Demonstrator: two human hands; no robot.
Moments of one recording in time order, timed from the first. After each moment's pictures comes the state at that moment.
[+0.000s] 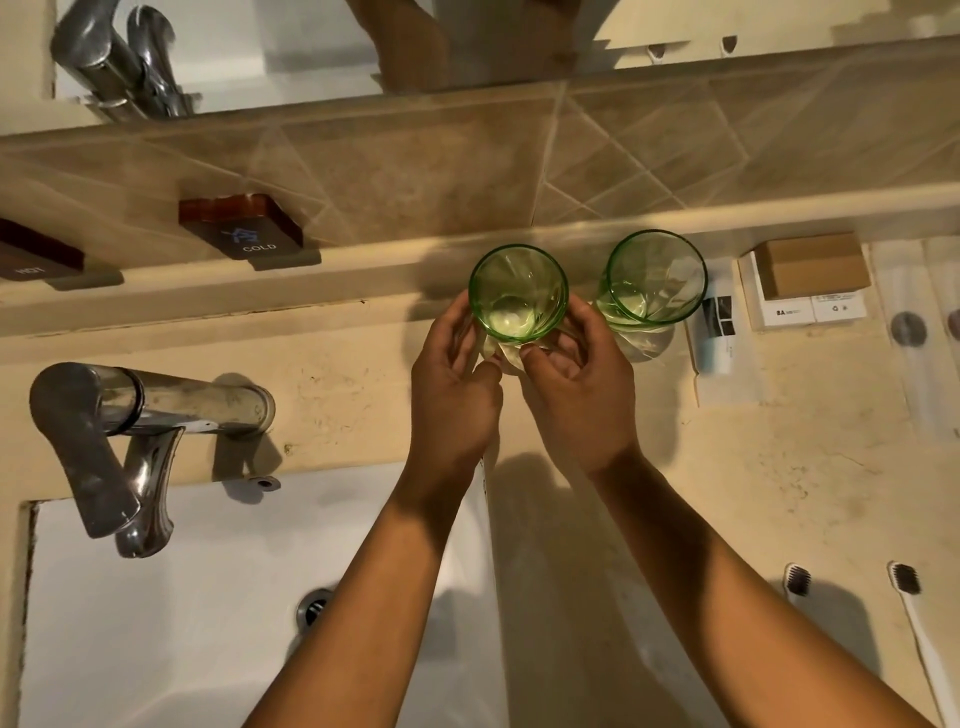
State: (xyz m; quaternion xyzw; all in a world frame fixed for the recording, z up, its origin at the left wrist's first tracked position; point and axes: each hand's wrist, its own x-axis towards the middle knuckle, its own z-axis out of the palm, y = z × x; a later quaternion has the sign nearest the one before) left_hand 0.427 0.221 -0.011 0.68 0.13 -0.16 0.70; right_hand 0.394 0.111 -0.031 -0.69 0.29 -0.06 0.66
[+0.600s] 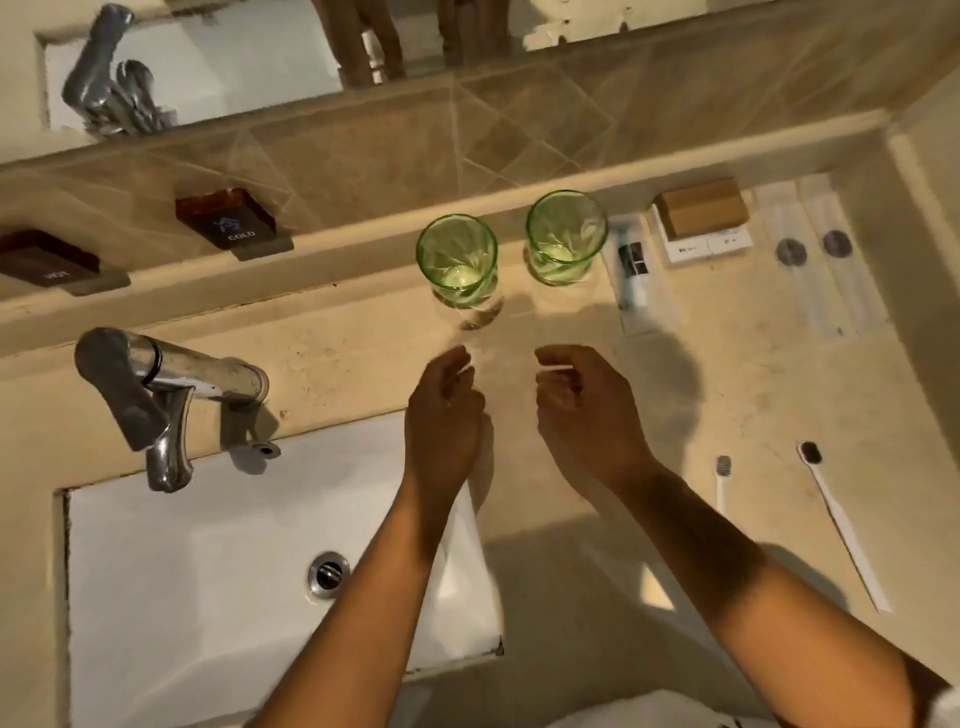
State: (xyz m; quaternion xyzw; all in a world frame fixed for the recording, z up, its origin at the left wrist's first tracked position) left_hand 0.342 0.235 -0.001 0.77 0.10 -0.22 0.59; right_hand 0.283 0.090 -0.003 -0.78 0.29 -0.01 0.55
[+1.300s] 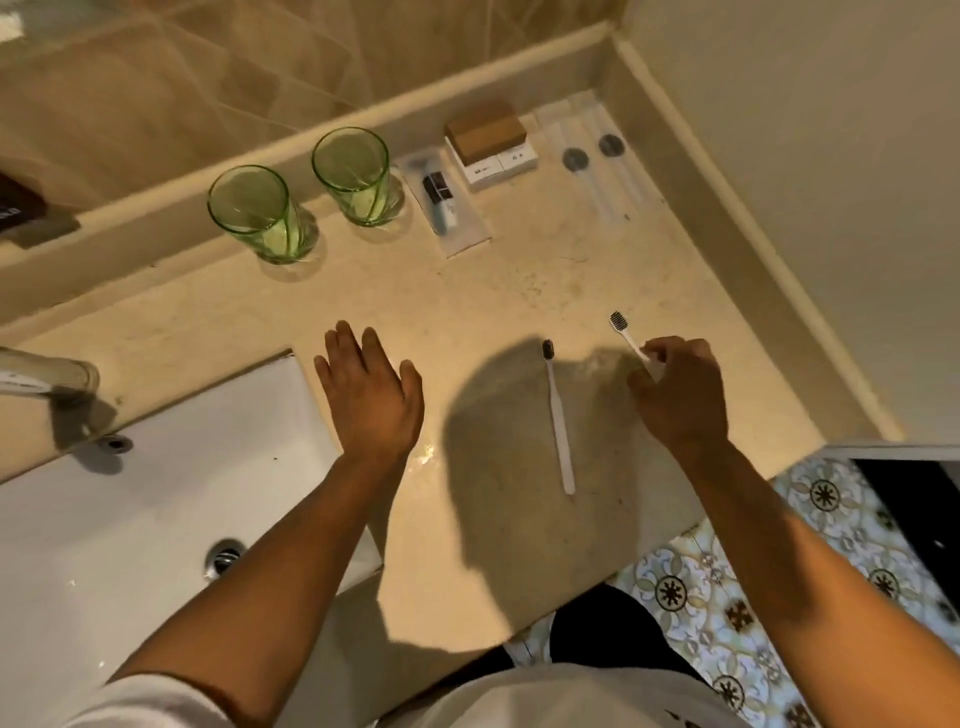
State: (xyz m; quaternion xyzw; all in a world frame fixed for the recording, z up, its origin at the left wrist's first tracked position) left_hand 0.249 0.189 -0.072 0.97 -0.20 -0.09 0.12; right_hand 0.058 -0.069 -0.017 -0.85 0.47 -0.02 0.21
